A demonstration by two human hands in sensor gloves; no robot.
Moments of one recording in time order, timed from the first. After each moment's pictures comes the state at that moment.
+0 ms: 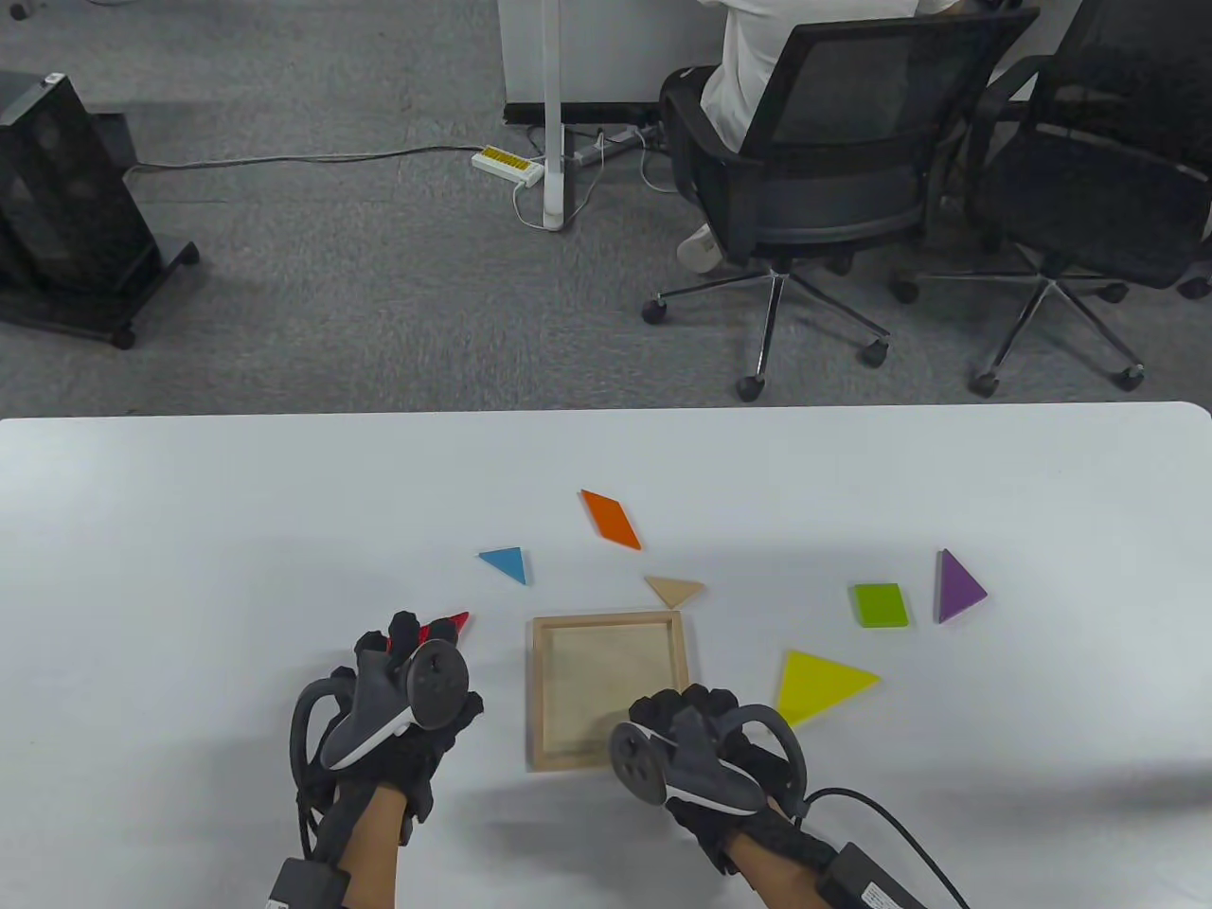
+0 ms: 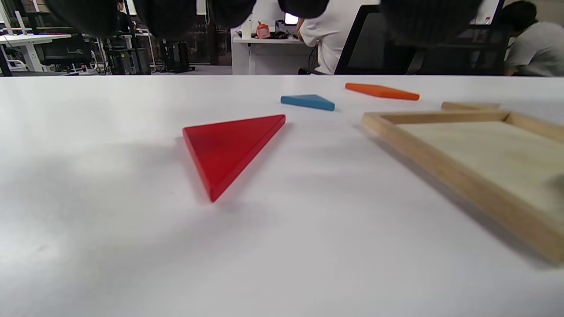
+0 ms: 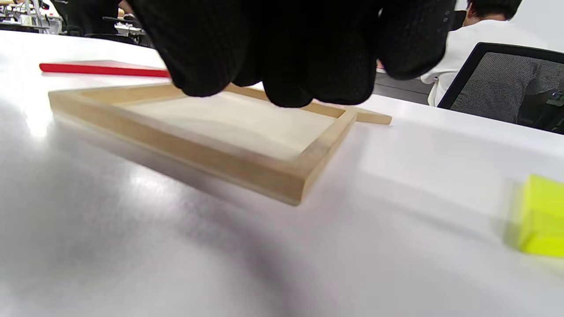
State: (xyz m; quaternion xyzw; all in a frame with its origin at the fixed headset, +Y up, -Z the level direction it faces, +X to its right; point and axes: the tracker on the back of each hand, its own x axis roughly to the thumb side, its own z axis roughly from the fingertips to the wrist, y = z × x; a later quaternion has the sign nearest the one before) left_hand -0.224 -0.727 -0.314 -0.10 -0.05 0.01 0.99; right_hand 0.044 -0.740 -0.264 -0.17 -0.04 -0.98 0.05
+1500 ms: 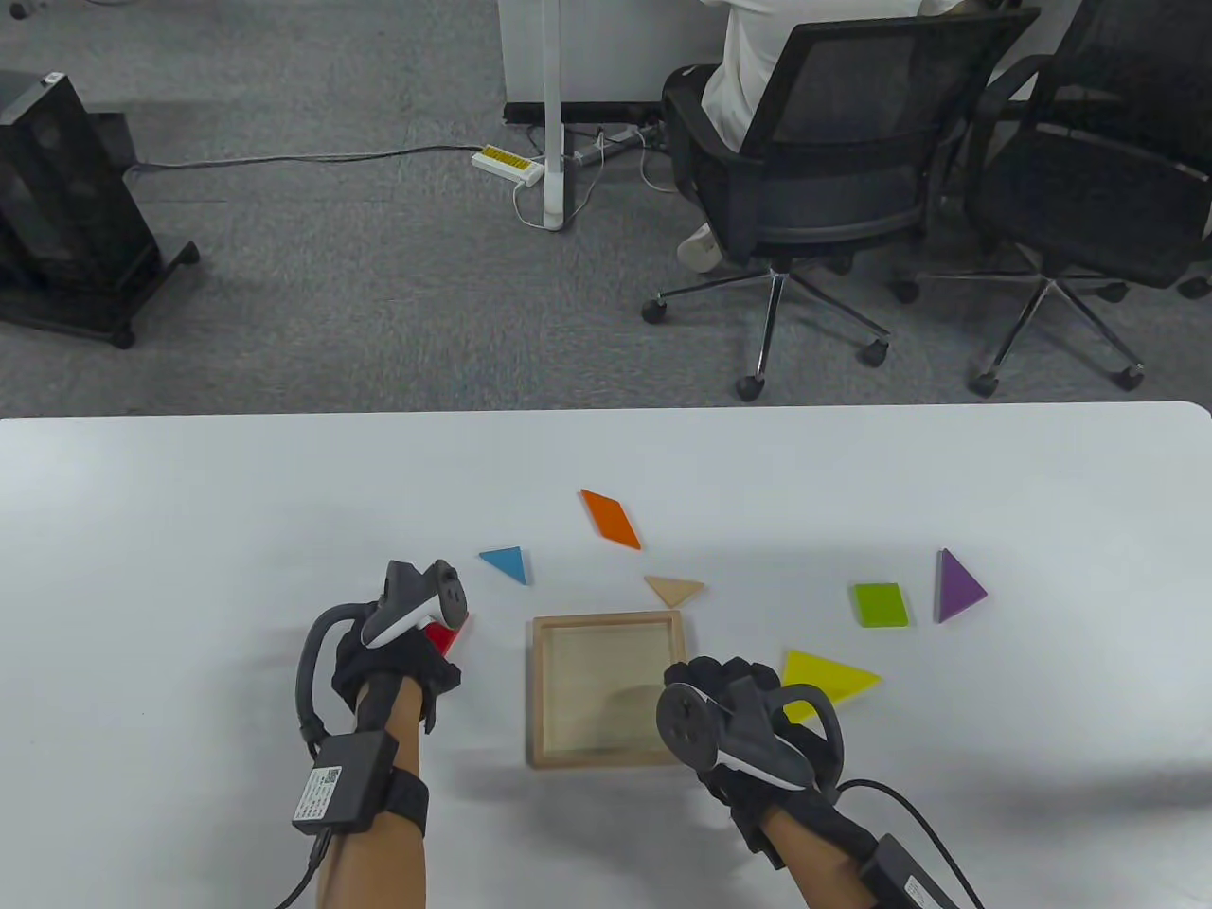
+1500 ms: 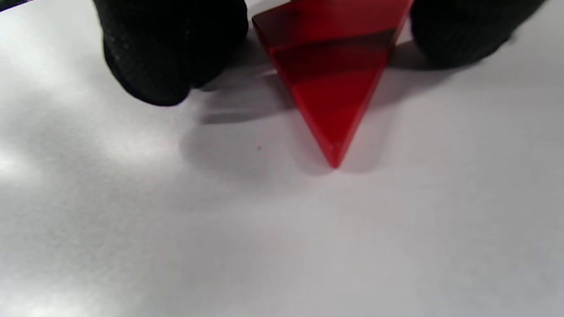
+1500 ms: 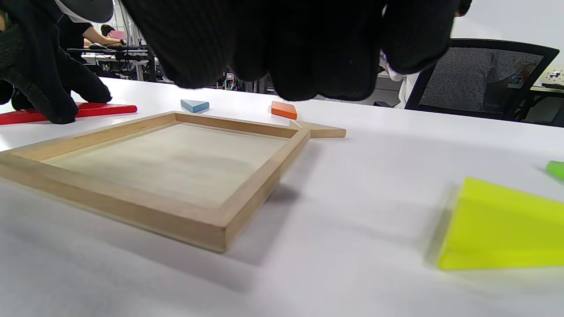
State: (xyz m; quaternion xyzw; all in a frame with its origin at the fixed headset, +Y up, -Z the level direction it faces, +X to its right) left_hand -0.246 -0.789 -0.421 -0.32 0.08 -0.09 0.94; right_hand 0.078 -0.722 -0.278 -0.12 -0.03 -0.99 0.00
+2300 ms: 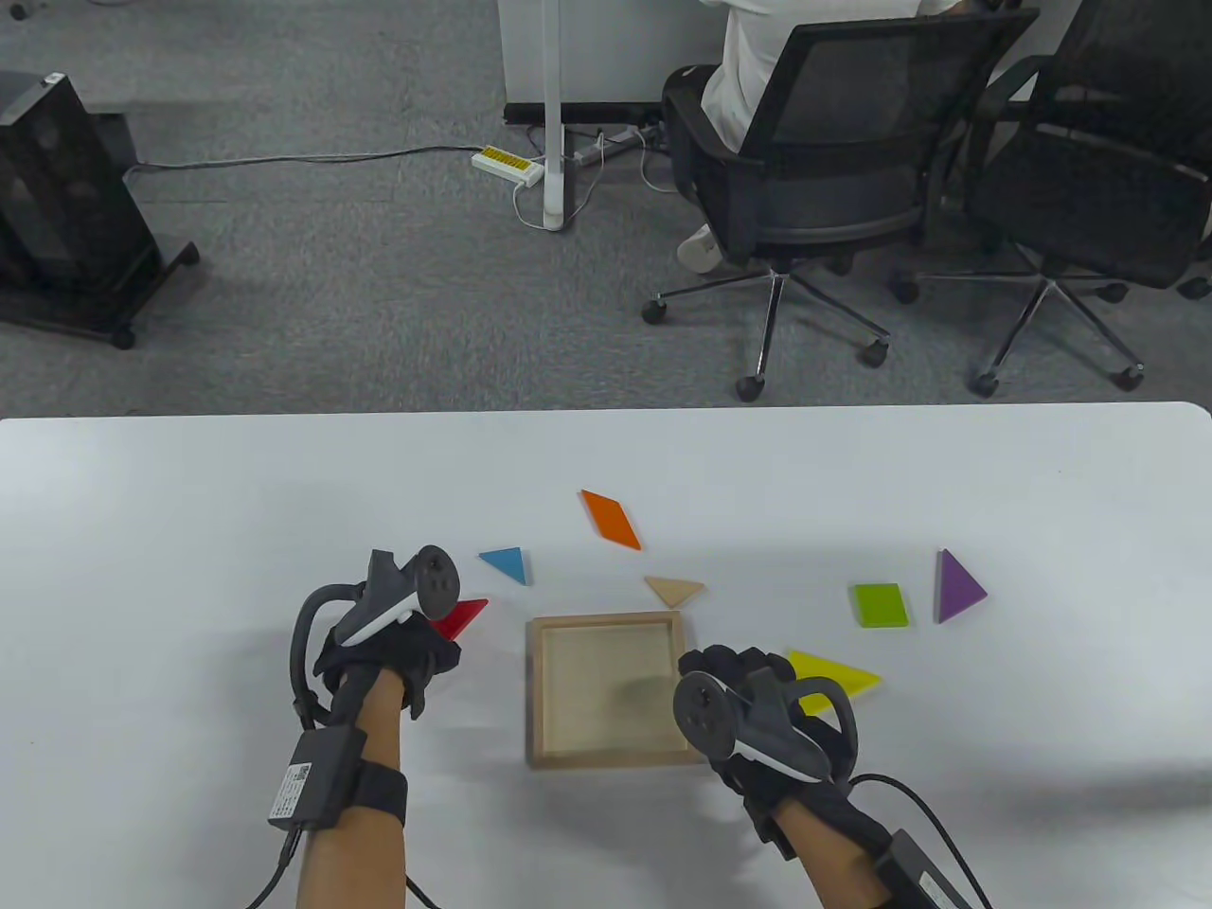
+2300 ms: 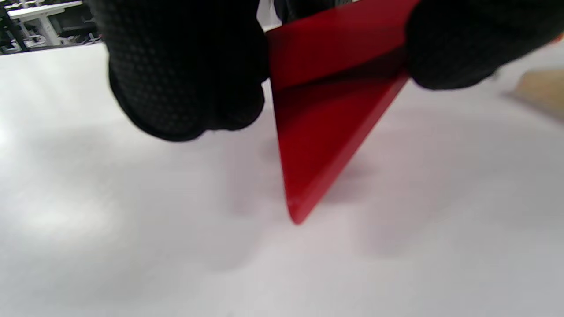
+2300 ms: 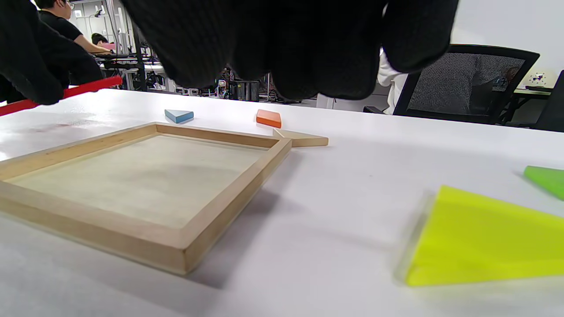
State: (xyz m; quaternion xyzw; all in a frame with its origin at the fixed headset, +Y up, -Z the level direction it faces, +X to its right) left_hand -0.247 -0.760 -0.423 -0.17 -0.03 -0.03 0.98; right_hand 0.091 -0.716 -0.284 -0.11 -0.02 -0.99 -0.01
